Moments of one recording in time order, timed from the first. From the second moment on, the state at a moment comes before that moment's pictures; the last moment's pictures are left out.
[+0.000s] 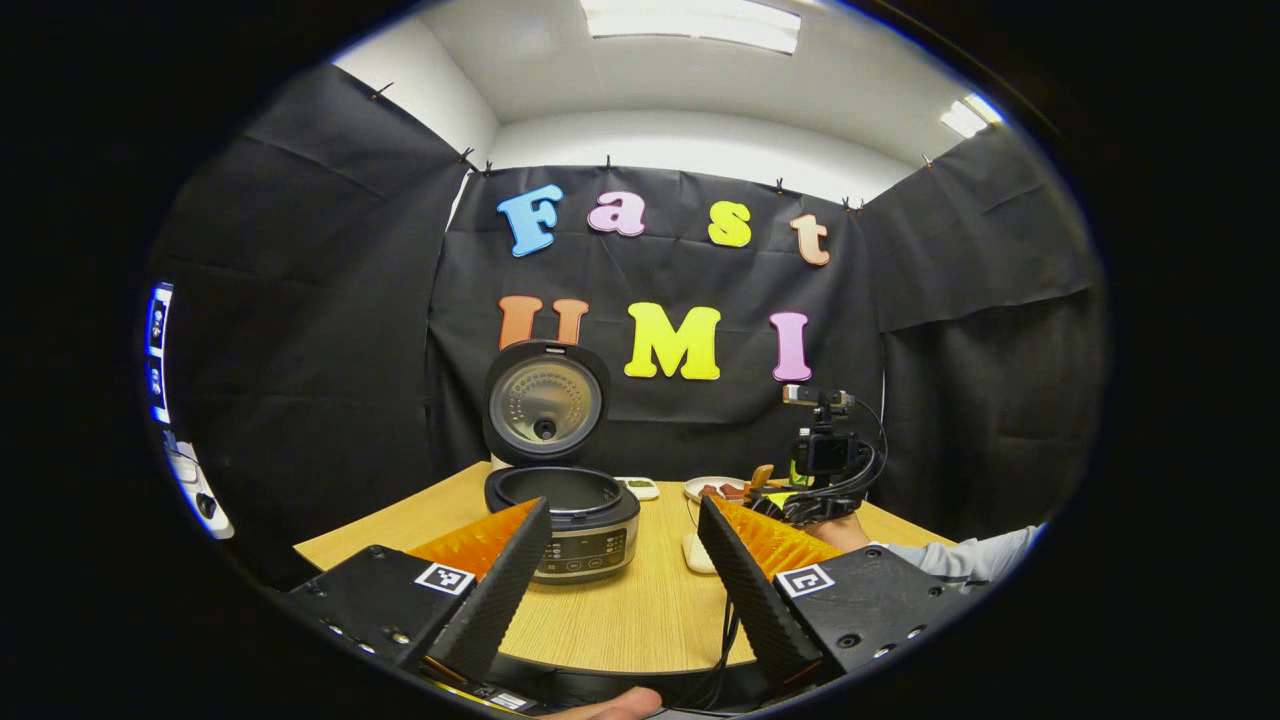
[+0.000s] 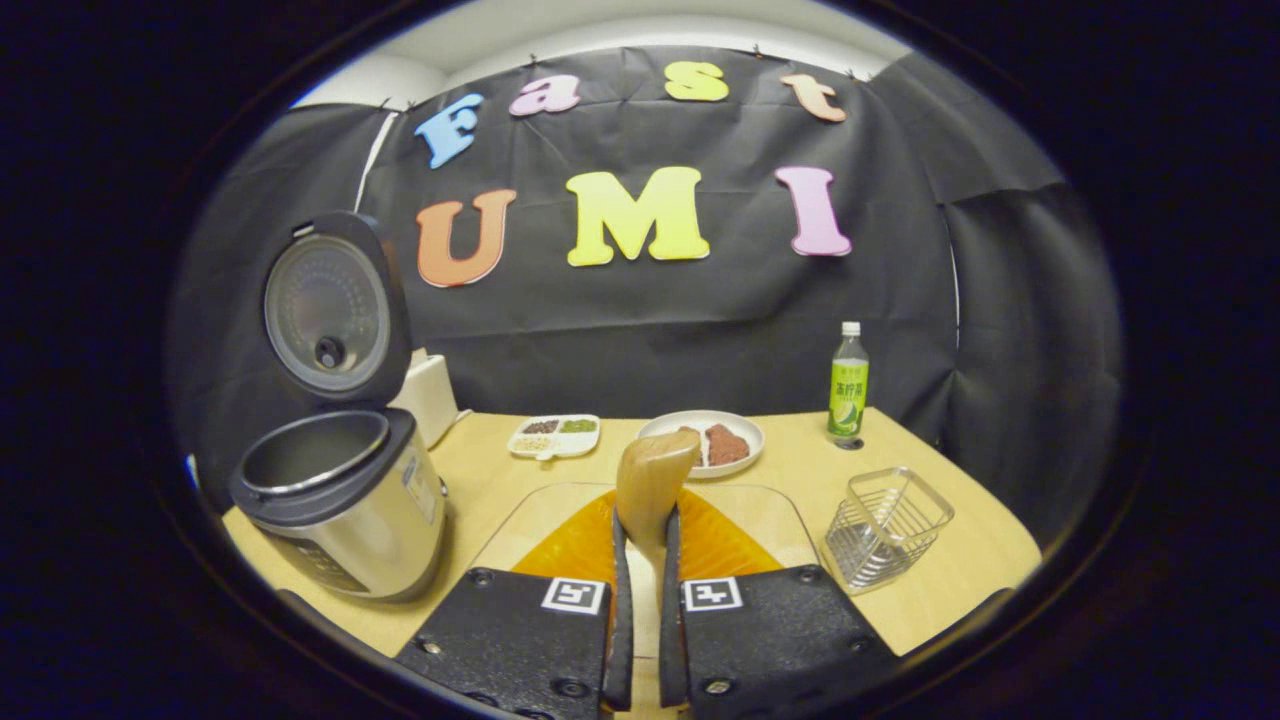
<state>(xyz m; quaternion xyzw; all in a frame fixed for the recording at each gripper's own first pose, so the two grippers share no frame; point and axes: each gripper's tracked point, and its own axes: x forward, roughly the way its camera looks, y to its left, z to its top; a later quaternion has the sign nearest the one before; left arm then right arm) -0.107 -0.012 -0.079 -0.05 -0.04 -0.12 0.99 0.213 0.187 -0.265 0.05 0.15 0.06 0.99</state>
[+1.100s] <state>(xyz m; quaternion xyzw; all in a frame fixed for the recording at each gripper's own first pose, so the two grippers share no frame) -0.104 -0.003 -0.081 -0.04 -0.03 -0.10 0.99 0.221 0.142 -0.289 0.57 0.27 0.06 0.78</state>
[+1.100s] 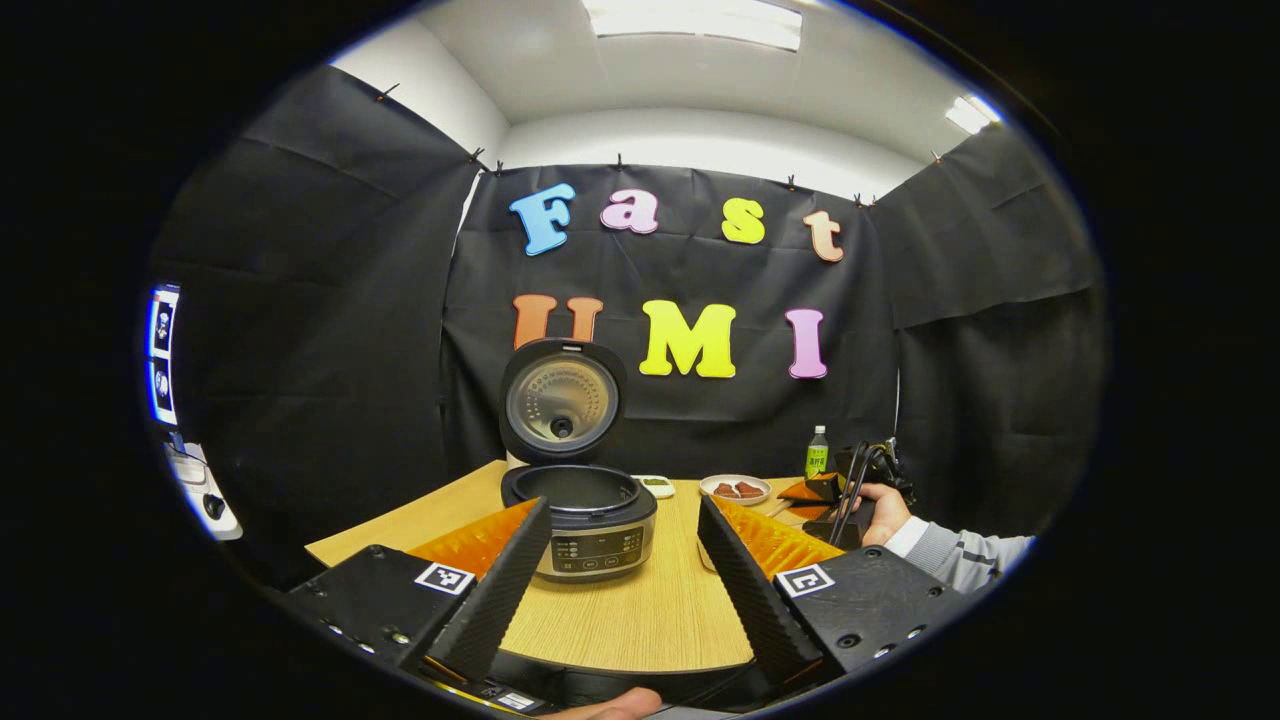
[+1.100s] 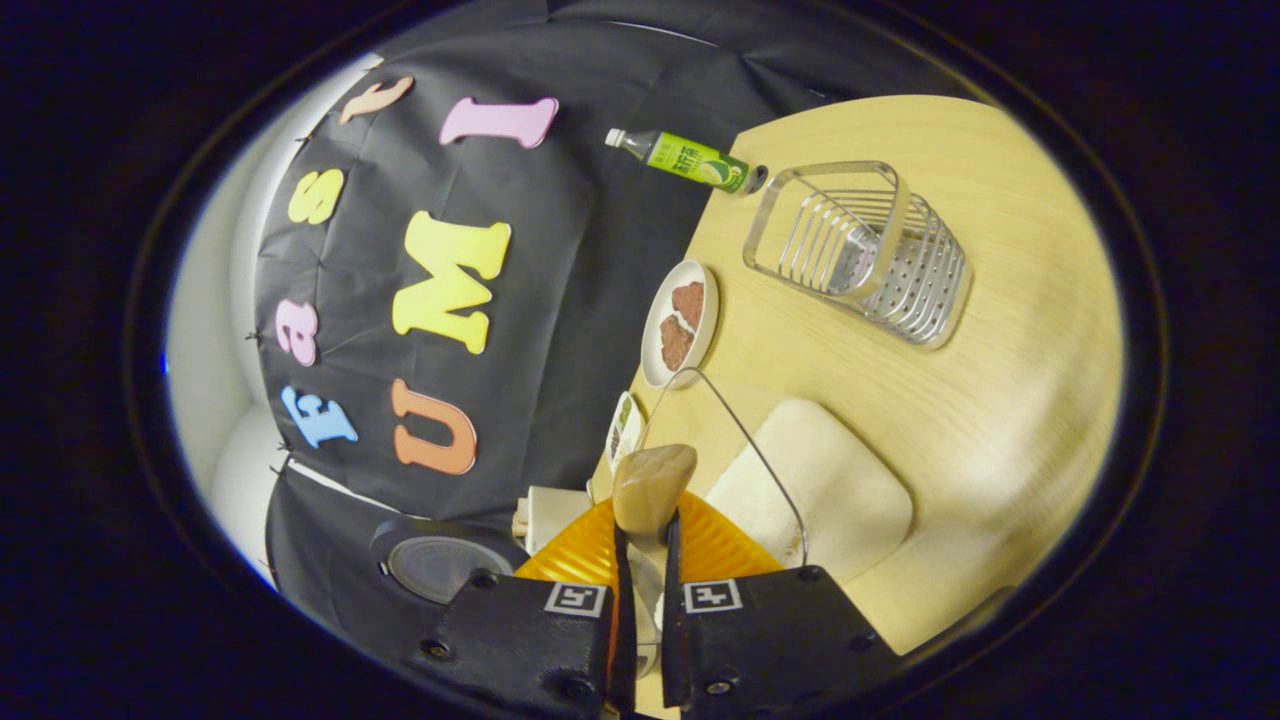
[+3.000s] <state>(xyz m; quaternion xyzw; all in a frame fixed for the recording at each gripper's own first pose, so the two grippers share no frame) -0.118 0.014 -0.072 -0.04 -0.05 -0.10 0.99 0.223 0.269 -0.143 0.67 0.23 0.15 0.69</state>
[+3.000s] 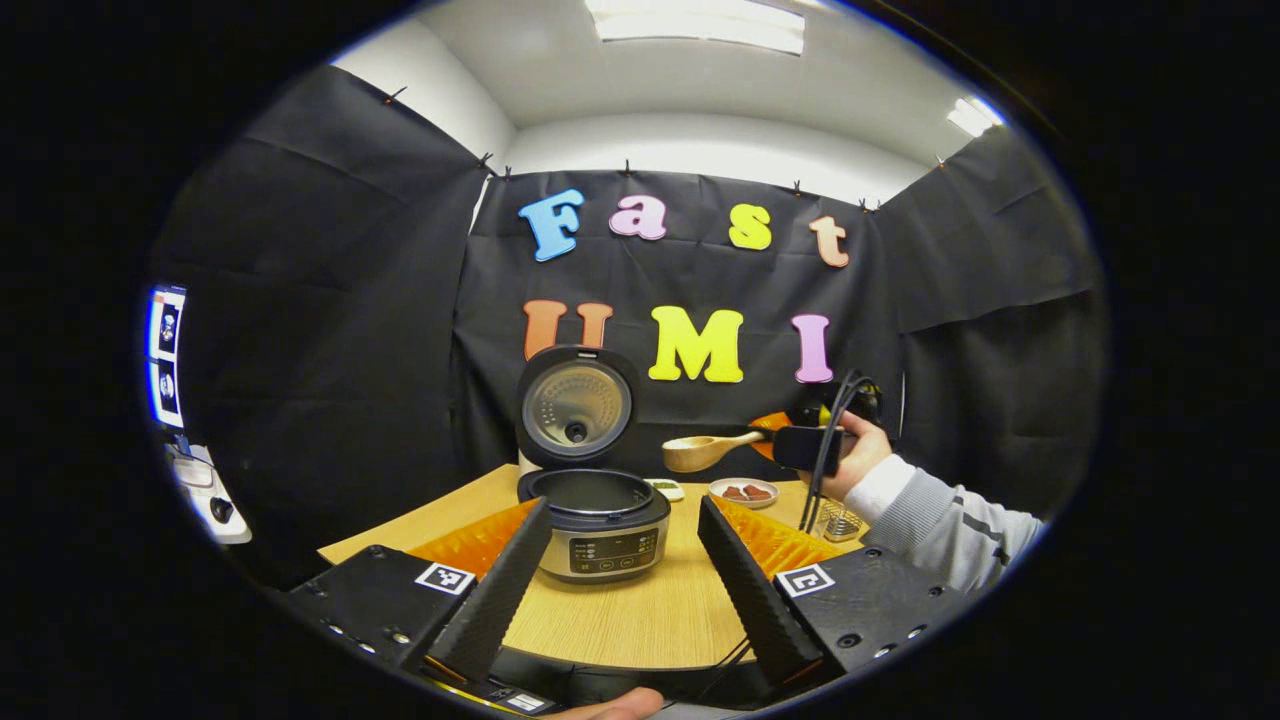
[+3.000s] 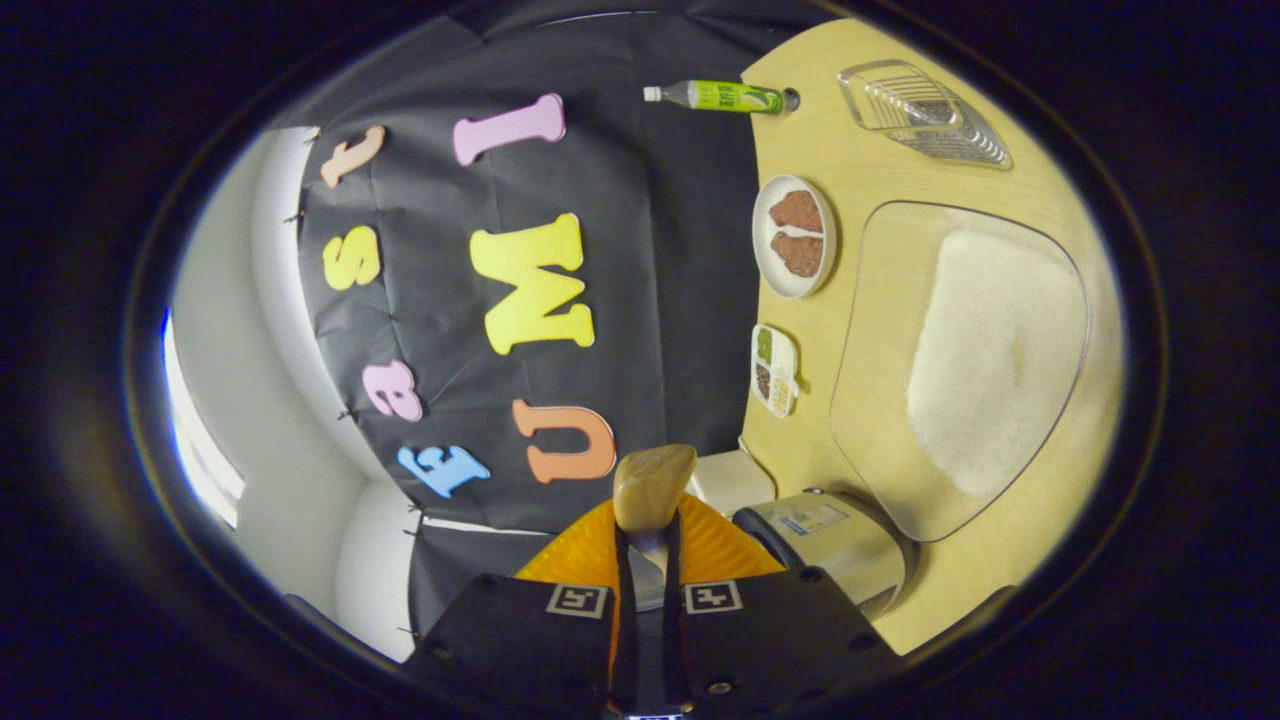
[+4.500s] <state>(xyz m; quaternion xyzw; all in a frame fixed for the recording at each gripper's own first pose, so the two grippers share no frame) -0.120 0.055 -0.079 -0.05 -0.03 -0.05 1.00 0.240 0.363 -0.113 0.36 0.20 0.15 0.90</state>
